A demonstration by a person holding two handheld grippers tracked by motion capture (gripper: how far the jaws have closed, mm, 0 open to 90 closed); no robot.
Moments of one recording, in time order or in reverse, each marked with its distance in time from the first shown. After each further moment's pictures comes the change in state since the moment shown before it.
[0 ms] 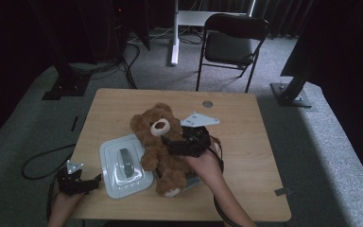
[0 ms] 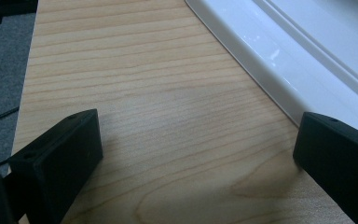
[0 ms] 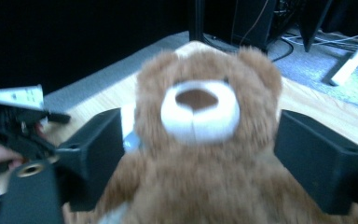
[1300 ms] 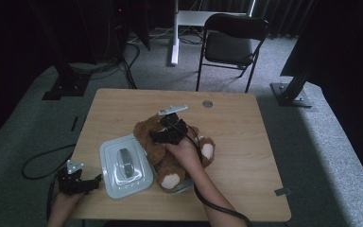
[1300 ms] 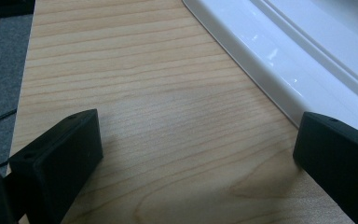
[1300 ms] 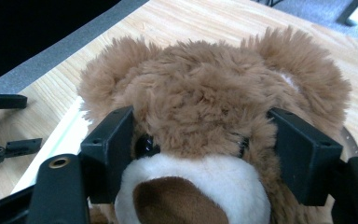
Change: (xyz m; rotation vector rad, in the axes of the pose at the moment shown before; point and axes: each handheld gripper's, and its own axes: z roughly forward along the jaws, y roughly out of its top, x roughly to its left) left arm 0.000 0.000 0.000 -0.001 -0.008 0.007; right arm -0.012 -0.002 0.101 0.232 -0.025 0.064
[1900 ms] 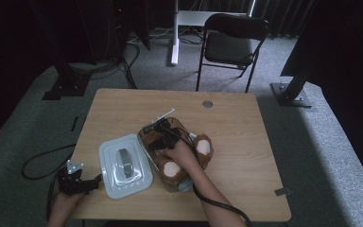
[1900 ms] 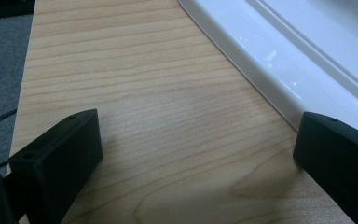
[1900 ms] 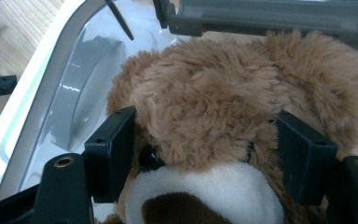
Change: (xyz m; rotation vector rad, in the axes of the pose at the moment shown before) left arm 0.000 0.000 0.000 0.000 0.000 0.000; right arm -0.005 -0.016 0.056 0.298 0.068 0.001
